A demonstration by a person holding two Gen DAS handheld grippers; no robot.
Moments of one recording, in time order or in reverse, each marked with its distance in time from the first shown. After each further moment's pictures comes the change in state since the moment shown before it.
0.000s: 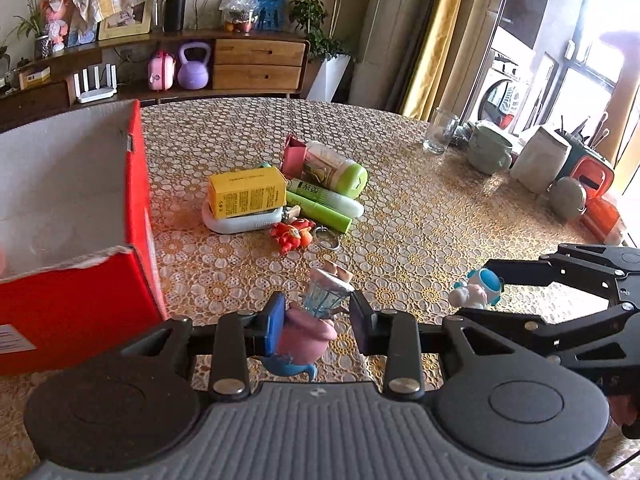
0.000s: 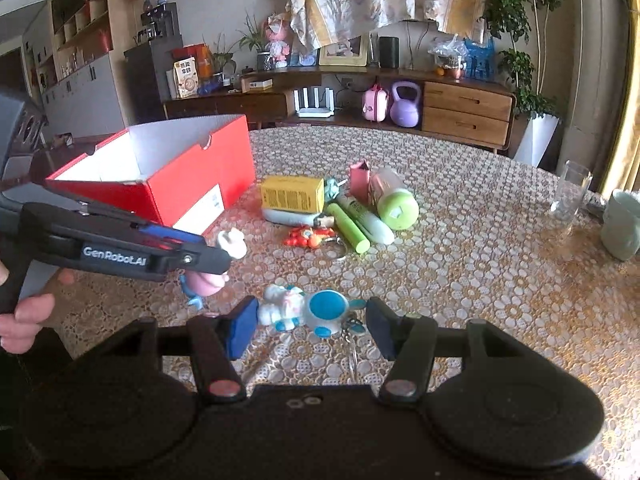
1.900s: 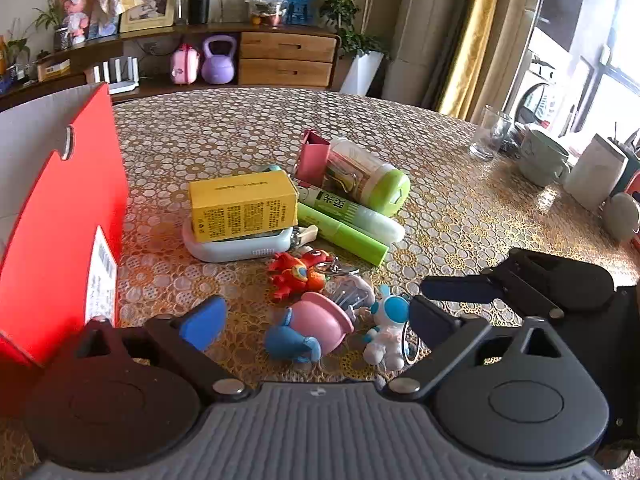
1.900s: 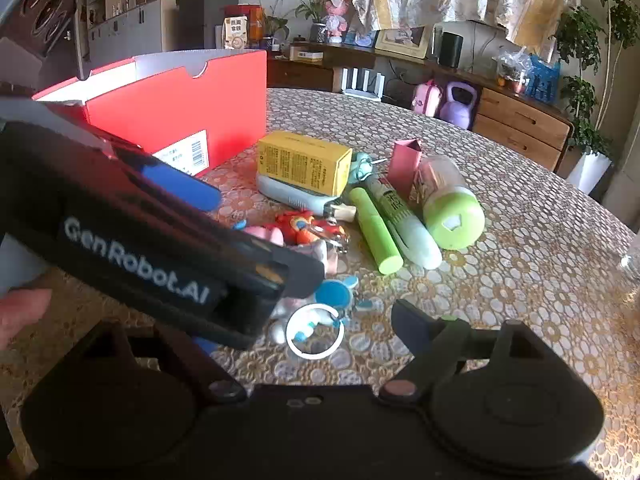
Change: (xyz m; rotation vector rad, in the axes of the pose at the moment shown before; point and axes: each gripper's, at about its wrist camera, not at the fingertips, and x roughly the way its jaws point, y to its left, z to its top) left arm 0.090 -0.004 0.022 -0.034 0.003 0.094; right arm 0.118 -0.013 0.001 -0.202 0.055 0.086
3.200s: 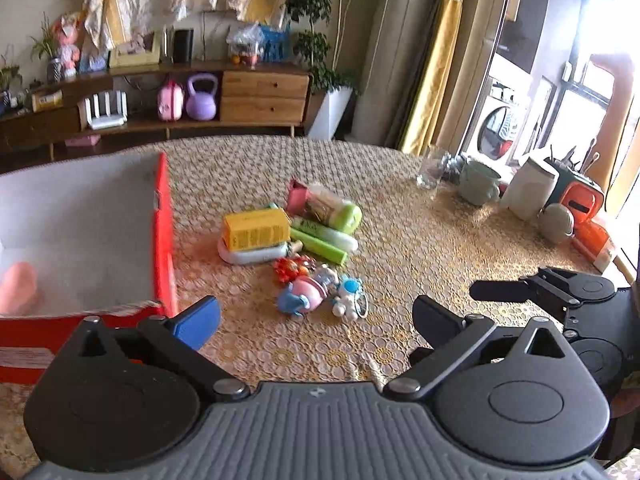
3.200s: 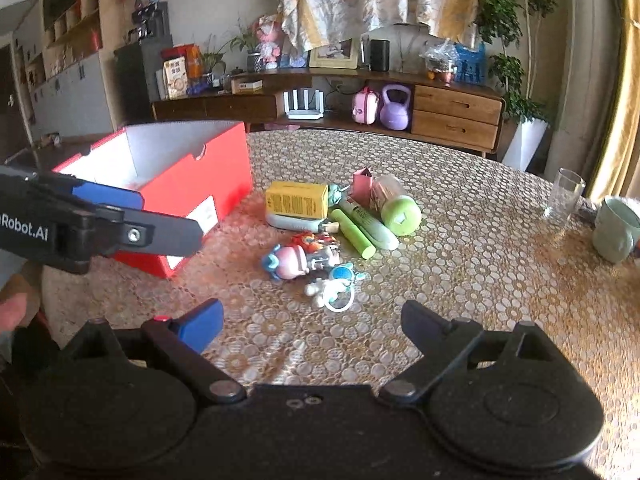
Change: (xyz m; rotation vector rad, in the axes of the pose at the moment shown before) left arm -0.132 0.012 -0.012 0.031 -0.081 -0.083; right arm -0.104 0.041 -0.002 0.190 -0.046 -0.132
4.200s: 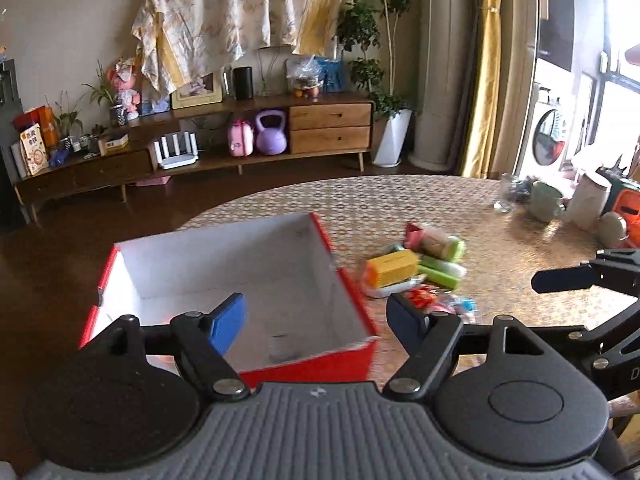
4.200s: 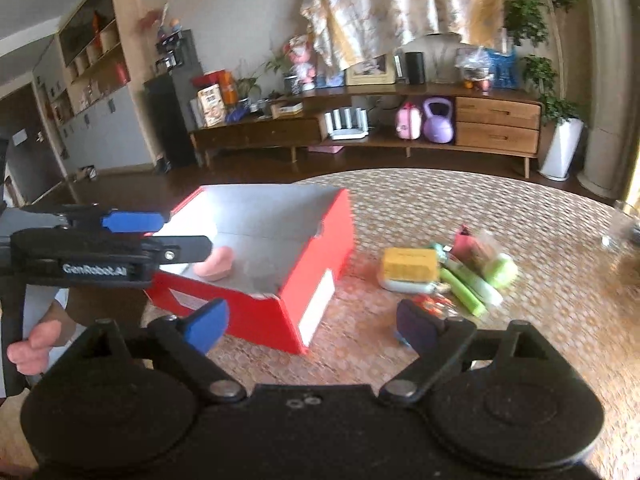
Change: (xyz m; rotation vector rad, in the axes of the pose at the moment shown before) left arm -0.106 0.077 0.040 0.079 -0.078 0.204; right arm -0.041 0.081 0.070 0.120 -0.044 0.121
